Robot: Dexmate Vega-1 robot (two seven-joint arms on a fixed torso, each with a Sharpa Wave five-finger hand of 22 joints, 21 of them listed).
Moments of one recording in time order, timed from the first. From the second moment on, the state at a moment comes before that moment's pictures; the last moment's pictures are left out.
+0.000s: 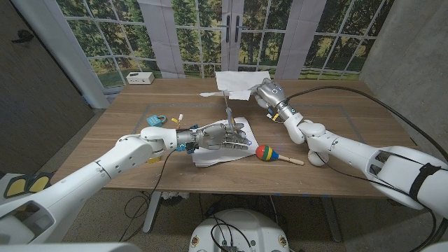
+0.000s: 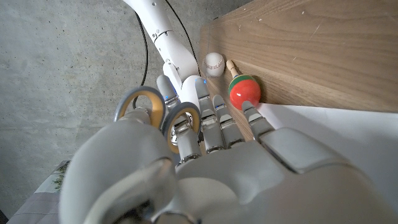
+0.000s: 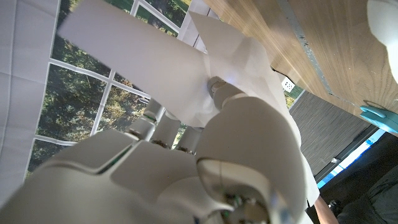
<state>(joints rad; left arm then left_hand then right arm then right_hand) 0.81 0.83 0.58 -1.77 -0.87 0.24 -0.67 0.76 0.13 0.38 0.14 0.26 0.85 -0.08 0.54 0.61 0.67 -0.01 0.22 0.64 0.36 -0.04 0.24 0.22 0.13 0.09 0.20 0.18 -0.34 -0.52 -1.06 -0.97 -0.81 0.09 -0.82 1.13 0.17 0.46 -0.12 0.17 0.82 -0.21 0.21 0.24 0.83 -0.21 0.28 0.51 0.94 -0.13 0.30 0.89 0.28 -0.04 1.13 0.18</state>
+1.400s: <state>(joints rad) 0.76 0.76 0.62 -1.67 -0.81 0.17 -0.72 0.76 0.13 0.38 0.14 0.22 0.86 -0.08 0.56 0.60 0.68 -0.01 0.23 0.65 0.38 -0.04 0.23 0.21 0.13 0.09 0.20 0.18 -0.40 -0.57 -1.01 -1.11 -0.81 0.00 -0.72 1.13 0.17 0.46 -0.12 0.17 0.83 -0.20 0.21 0.25 0.84 -0.21 0.27 0.53 0.94 -0.13 0.27 0.90 0.27 -0.04 1.13 0.18</state>
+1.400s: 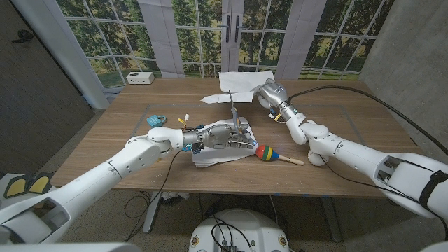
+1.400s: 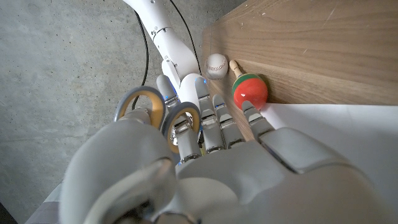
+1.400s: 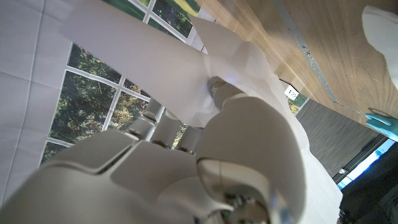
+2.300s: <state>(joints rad) 0.75 0.79 0.61 -1.62 -0.79 0.13 -0.80 0.76 0.13 0.38 0.14 0.21 0.86 -0.08 0.56 0.59 0.68 0.00 0.23 0.66 0.39 -0.04 0.23 0.21 0.14 0.09 0.20 0.18 -0.46 -0.58 -0.98 -1.25 -0.85 -0.12 -0.63 1.13 0.17 0.46 -0.12 0.17 0.83 -0.21 0.21 0.25 0.84 -0.20 0.26 0.54 0.94 -0.13 0.27 0.91 0.26 -0.04 1.13 0.18</state>
